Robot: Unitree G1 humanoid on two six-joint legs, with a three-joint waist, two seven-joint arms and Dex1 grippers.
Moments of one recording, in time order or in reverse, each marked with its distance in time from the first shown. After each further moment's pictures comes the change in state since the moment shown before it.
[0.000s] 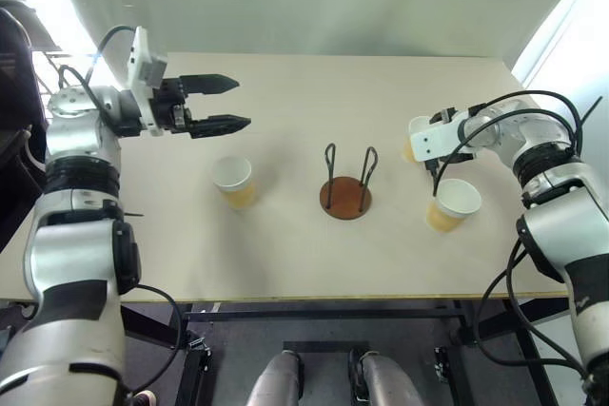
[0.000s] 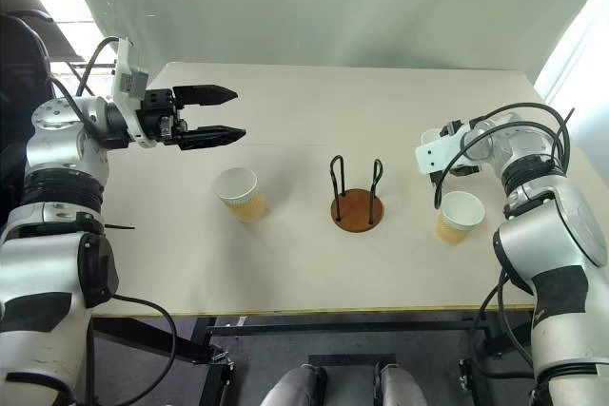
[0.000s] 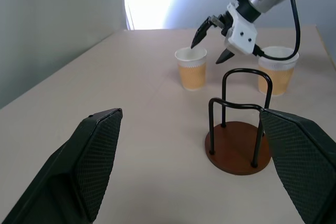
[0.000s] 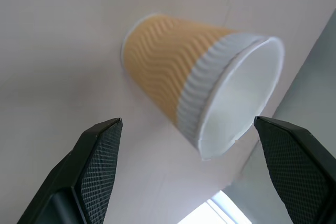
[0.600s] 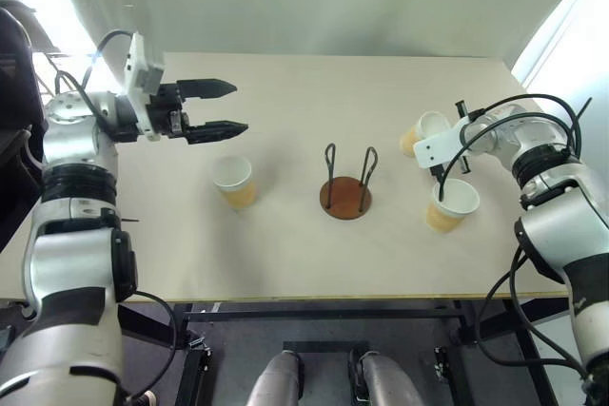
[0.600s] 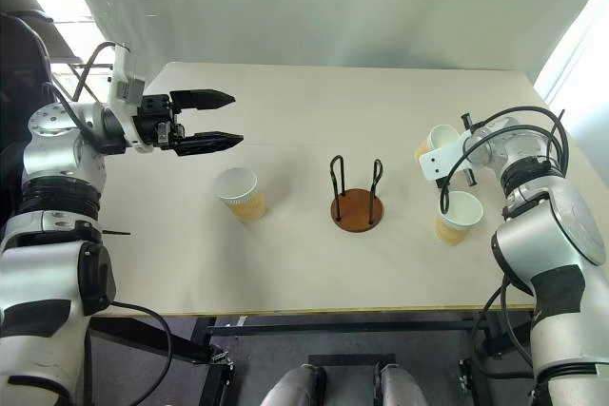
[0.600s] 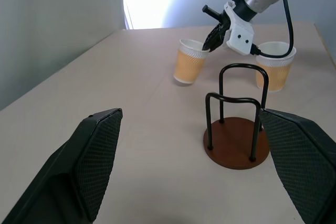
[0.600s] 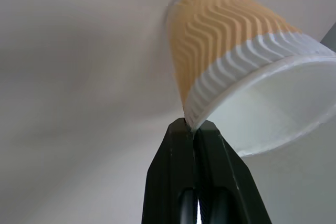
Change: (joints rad) left arm 0.047 0.013 -0.006 -0.052 -0.027 -0.003 -0.003; right arm -0.003 0.002 0.050 0.022 -0.054 -0.006 -0.041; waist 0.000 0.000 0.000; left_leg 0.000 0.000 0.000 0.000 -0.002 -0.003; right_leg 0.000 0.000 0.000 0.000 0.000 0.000
